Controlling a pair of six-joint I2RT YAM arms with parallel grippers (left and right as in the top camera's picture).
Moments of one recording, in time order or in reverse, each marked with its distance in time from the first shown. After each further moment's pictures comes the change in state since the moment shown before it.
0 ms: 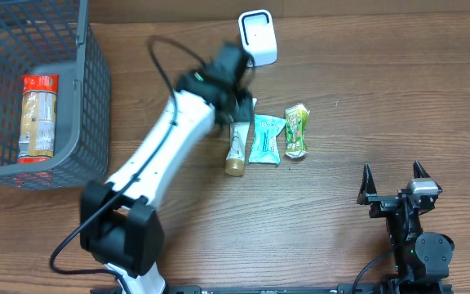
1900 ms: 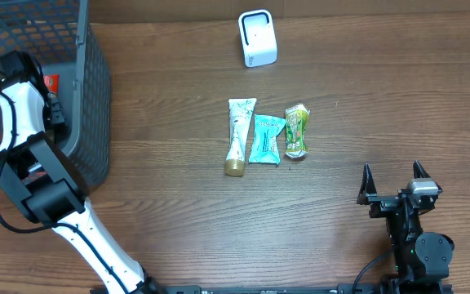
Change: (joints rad) left arm 0.932 0.467 0.247 0.118 -0.356 0.619; right arm 0.000 0.000 0.000 0.000 0.000 0.000
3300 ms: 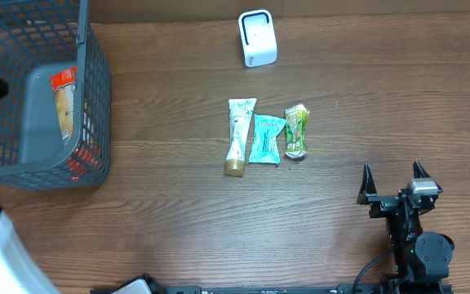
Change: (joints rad) left arm -0.041 -0.937 0.202 -0.187 0.465 -0.385; right arm 0.000 0.000 0.000 0.000 0.000 0.000
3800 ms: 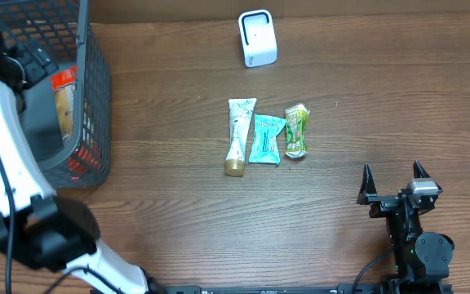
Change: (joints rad) left arm 0.000 0.558 -0.078 -0.007 -0.115 0.024; right arm 0.000 0.000 0.000 0.000 0.000 0.000
